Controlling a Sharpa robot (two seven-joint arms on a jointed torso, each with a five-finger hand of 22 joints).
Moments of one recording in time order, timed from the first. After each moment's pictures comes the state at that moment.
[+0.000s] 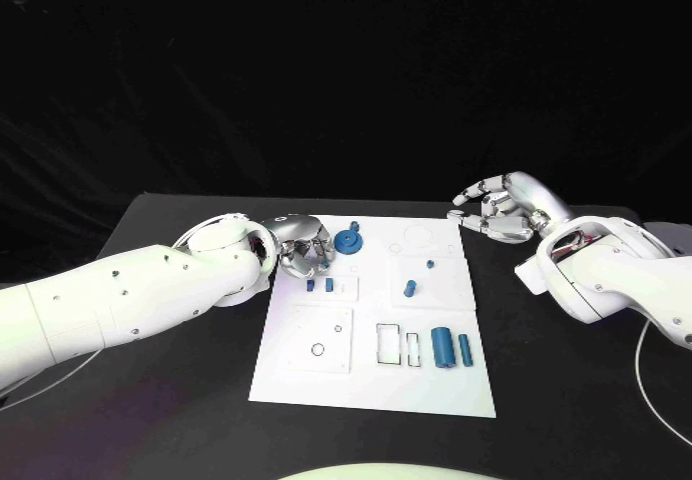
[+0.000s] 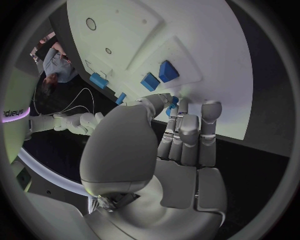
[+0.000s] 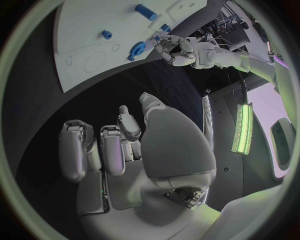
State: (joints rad) left arm 1.18 -0.76 0.00 1.42 -1.47 -0.12 -0.10; left_hand 1.41 -0.25 0.60 0.11 0.27 0.88 0.18 0.24 0.32 1.04 0.12 0.28 0.11 1.30 0.04 1.34 0.87 0.15 1.13 0.13 1.13 0.88; right arm 1.30 -0.96 -0.12 1.62 -0.99 -0.59 -0.01; right_hand 1.34 -0.12 0.15 0.29 0.27 0.86 0.15 0.28 0.34 1.27 0.07 1.20 1.20 1.46 0.00 1.48 1.31 0.03 1.47 0.11 1.39 1.31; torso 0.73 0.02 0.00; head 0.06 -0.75
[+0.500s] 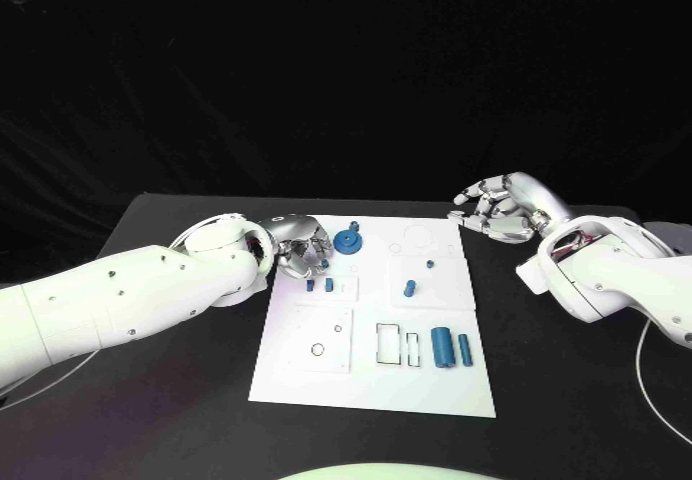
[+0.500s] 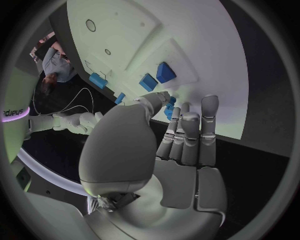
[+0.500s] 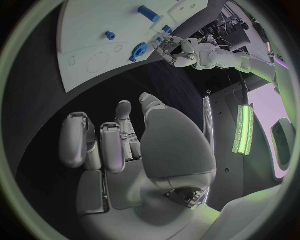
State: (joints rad) left arm 1.18 -0.77 0.00 1.42 -1.46 -0.12 -0.10; left_hand 1.39 -0.27 0.55 0.12 0.27 0.82 0.19 0.19 0.29 0.93 0.14 0.24 0.09 1.20 0.06 1.30 0.72 0.17 1.04 0.15 1.04 0.77; right arm 1.30 -0.96 -0.12 1.60 -1.00 -0.58 -0.01; right_hand 1.35 -0.13 0.17 0.29 0.27 0.84 0.15 0.30 0.34 1.05 0.07 0.84 0.86 1.47 0.00 1.40 1.25 0.07 1.41 0.10 1.24 1.31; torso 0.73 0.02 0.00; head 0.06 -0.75
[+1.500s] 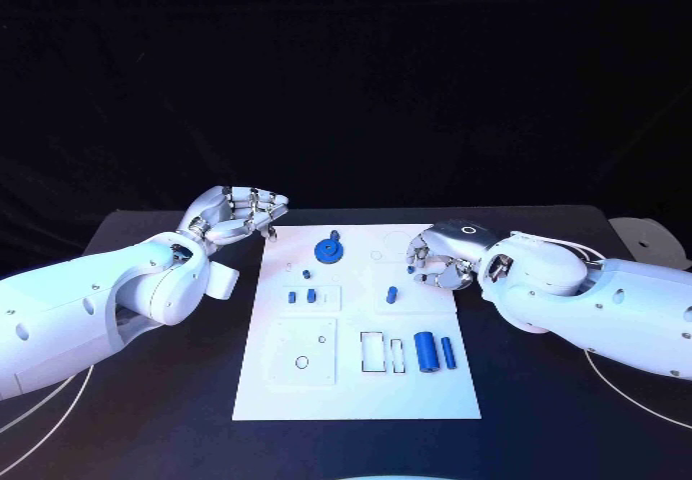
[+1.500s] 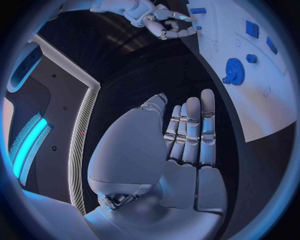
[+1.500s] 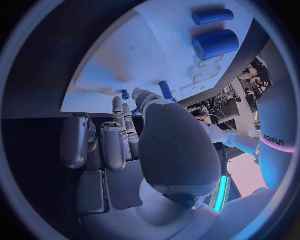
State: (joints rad) left arm 1.18 -0.92 0.01 1.49 -0.30 -0.30 0.40; left_hand 1.52 -0.14 0.21 0.28 0.28 0.88 0.19 0.22 0.25 0.85 0.14 0.51 0.12 0.96 0.07 1.18 0.41 0.17 0.95 0.16 0.84 0.61; right arm 1.25 -0.86 -0.13 1.56 -1.70 -0.29 -0.14; right_hand 1.44 -0.24 0.39 0.27 0.16 0.93 0.15 0.29 0.30 1.07 0.09 0.24 0.29 1.47 0.00 1.40 1.27 0.07 1.43 0.11 1.25 1.31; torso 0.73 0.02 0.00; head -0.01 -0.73
